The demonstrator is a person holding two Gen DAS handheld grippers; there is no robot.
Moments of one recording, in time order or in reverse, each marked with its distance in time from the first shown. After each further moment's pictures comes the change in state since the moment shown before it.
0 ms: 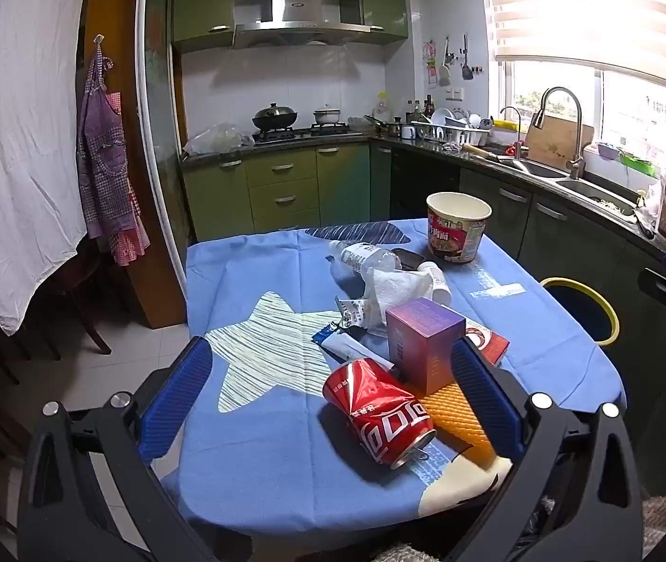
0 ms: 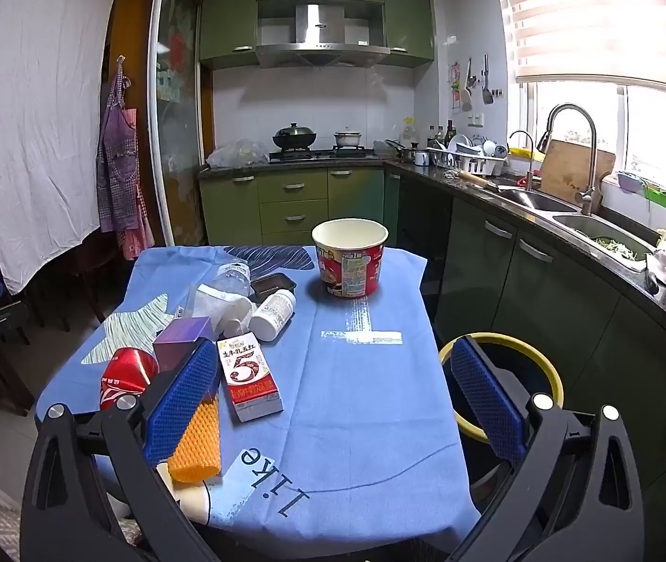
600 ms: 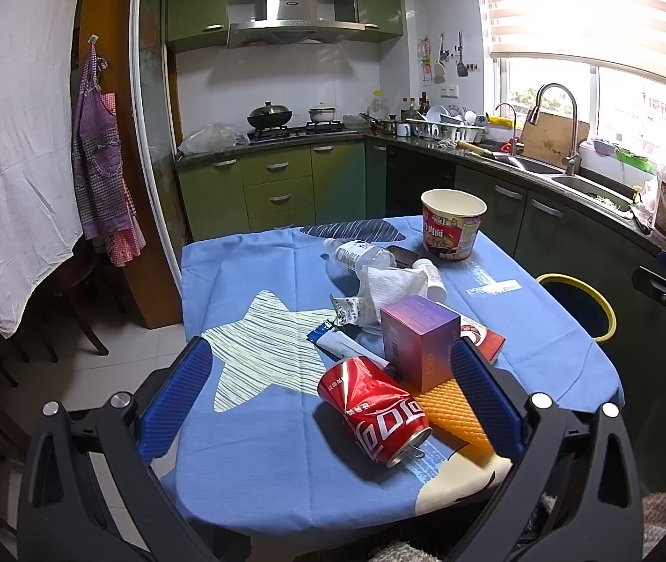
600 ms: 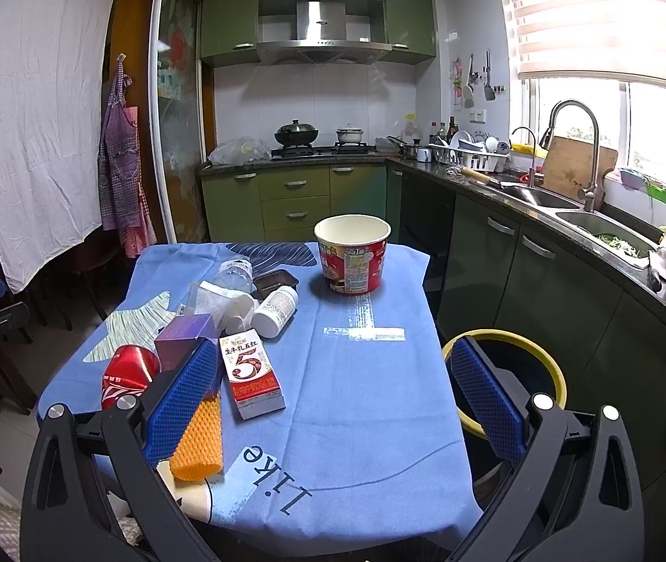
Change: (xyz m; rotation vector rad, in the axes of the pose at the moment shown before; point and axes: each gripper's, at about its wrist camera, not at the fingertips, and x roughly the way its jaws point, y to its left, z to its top) left arm -0.002 -0.006 0.001 0.005 0.009 -0.008; right arm 0.005 0.002 -0.004 0.005 0.010 0.008
